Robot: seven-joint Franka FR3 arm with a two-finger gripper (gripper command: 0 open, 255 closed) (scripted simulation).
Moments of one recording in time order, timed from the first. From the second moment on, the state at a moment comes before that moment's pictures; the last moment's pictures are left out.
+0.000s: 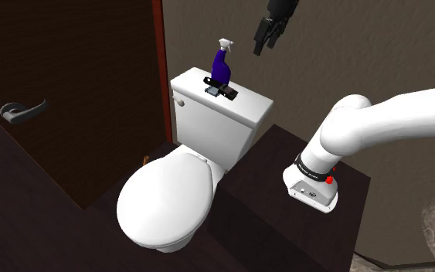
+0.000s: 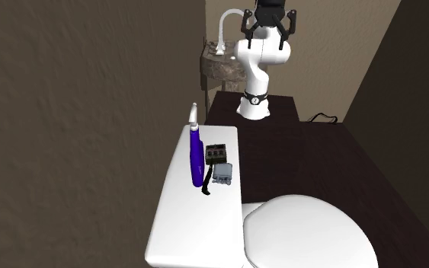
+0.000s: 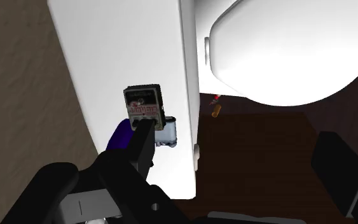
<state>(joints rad) 0.01 -0.83 -0.02 -2.41 -0.01 1.71 -0.02</state>
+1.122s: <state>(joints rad) 0.03 -0.47 -0.30 -2.48 -0.02 2.27 -0.36</state>
